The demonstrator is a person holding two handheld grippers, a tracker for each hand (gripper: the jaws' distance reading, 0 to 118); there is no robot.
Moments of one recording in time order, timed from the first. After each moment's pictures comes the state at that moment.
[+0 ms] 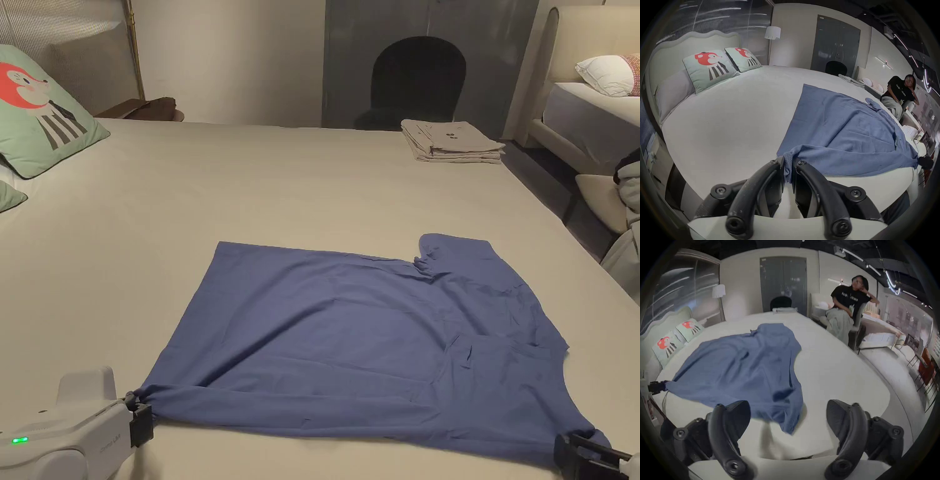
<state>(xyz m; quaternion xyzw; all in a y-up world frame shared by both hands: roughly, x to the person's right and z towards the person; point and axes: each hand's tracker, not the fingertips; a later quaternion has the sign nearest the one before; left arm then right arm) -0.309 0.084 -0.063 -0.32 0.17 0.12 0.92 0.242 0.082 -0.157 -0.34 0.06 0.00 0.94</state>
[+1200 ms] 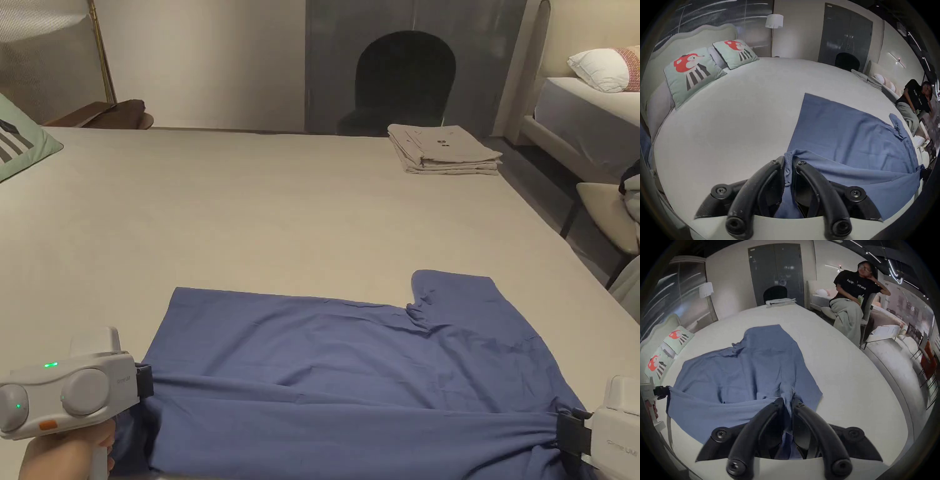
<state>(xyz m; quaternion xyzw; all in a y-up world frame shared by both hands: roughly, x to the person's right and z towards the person) -0.341 0.091 -0.294 -0.37 0.20 0.13 0.90 0.208 0.101 -0.351 -0.38 0.03 -0.03 0.92</state>
